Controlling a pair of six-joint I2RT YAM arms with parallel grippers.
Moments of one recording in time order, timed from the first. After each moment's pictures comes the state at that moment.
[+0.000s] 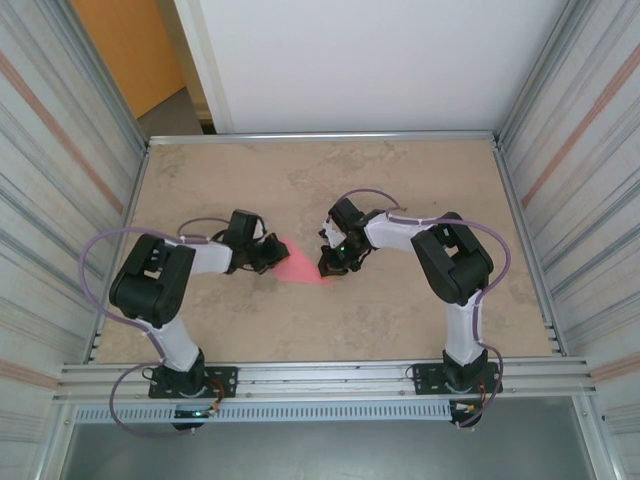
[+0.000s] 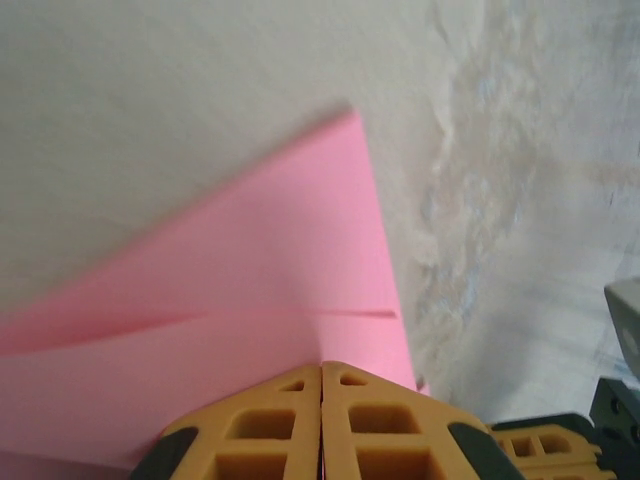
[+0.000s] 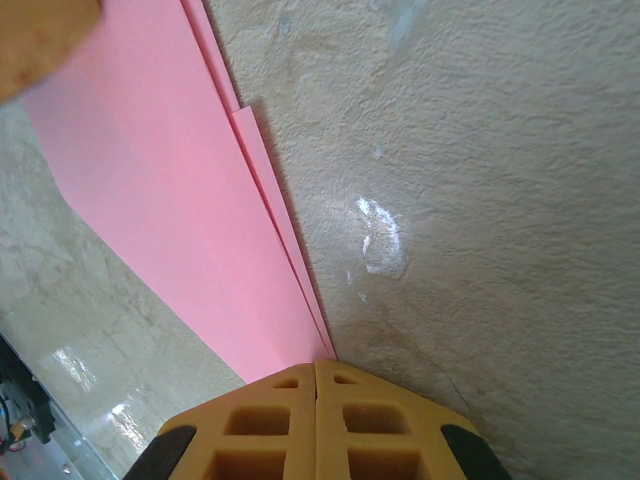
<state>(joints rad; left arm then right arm) -0.34 1.74 0.73 0.10 0.45 -0.86 0.65 2.00 1.21 -0.53 -0.53 0.42</state>
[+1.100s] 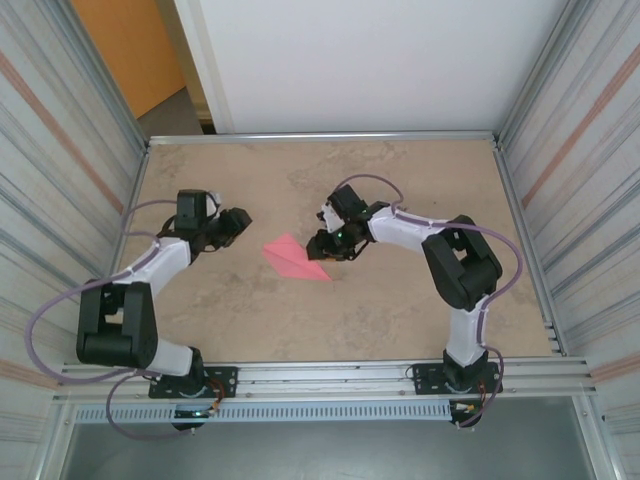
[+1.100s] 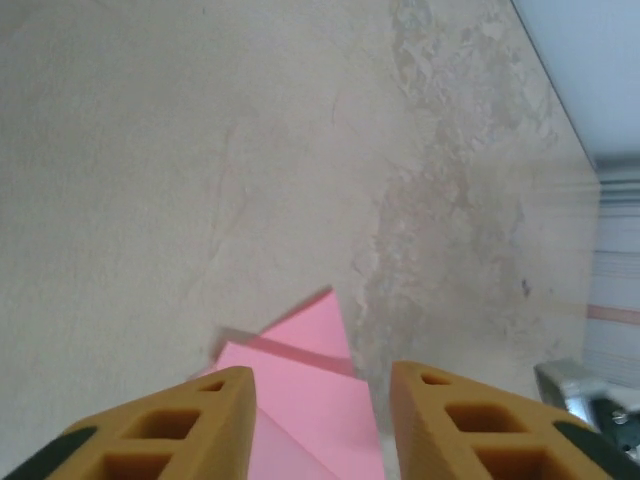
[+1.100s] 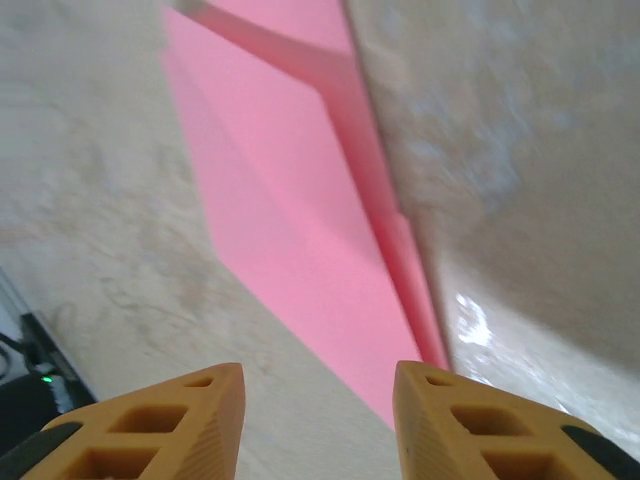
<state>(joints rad) -0.09 1.41 0.78 -0.15 0.44 -0.77 0.64 1.92 1.28 -0.45 -0.52 0.49</state>
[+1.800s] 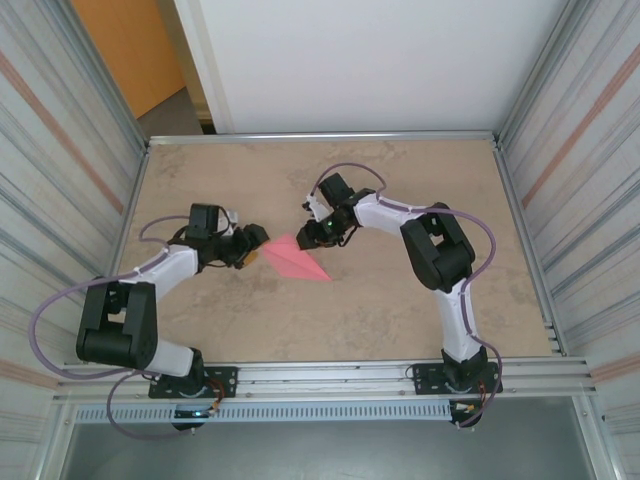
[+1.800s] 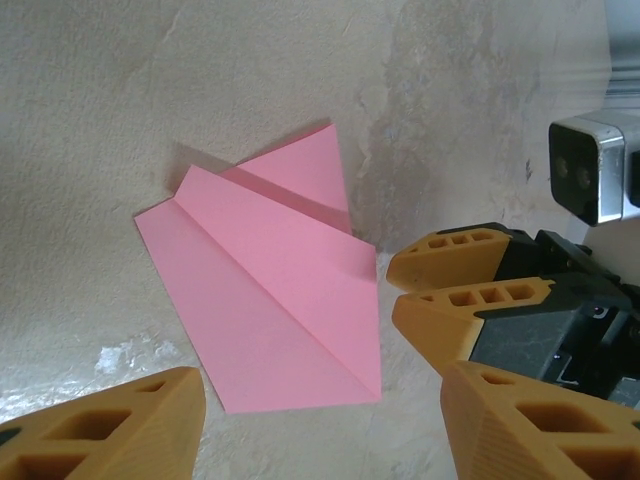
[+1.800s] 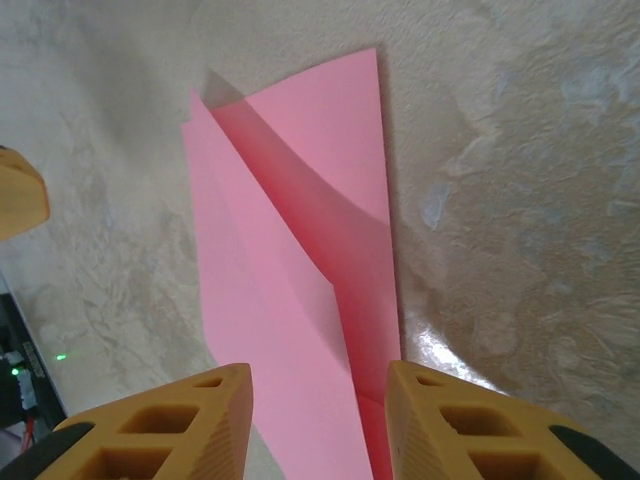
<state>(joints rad) -0.16 1.44 0.71 -0.17 0.58 -0.80 0.62 2.15 1.53 -0.52 -0.61 0.29</state>
